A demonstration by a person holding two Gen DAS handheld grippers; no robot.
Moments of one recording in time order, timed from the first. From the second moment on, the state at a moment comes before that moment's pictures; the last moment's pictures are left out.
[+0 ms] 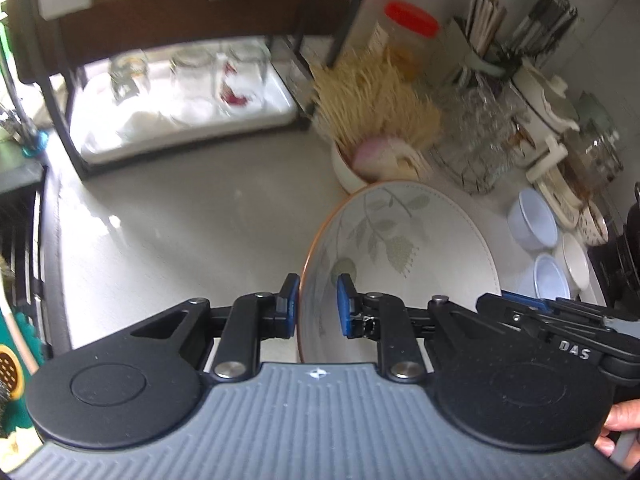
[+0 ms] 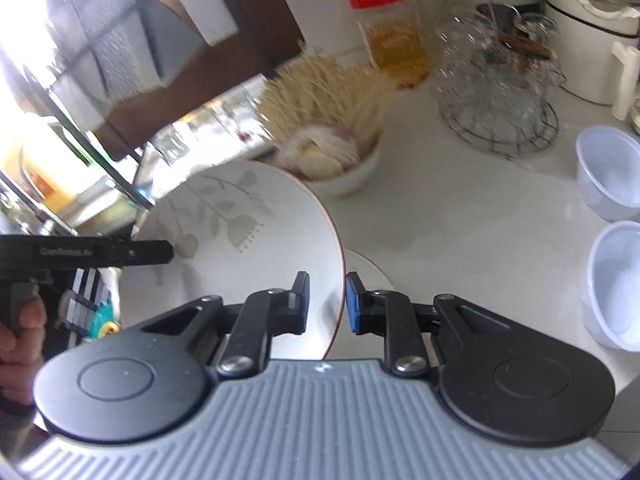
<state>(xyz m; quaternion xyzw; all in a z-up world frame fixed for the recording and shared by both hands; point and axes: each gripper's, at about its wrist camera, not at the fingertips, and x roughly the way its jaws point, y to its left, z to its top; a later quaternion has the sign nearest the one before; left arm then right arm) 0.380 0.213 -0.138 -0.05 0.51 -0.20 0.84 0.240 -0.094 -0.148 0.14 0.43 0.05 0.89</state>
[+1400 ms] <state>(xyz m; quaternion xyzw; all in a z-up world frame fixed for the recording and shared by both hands) 0.387 0.176 -0.171 0.02 0.58 -0.22 0.79 0.241 -0.099 -0.194 0.12 0.49 0.00 0.87</state>
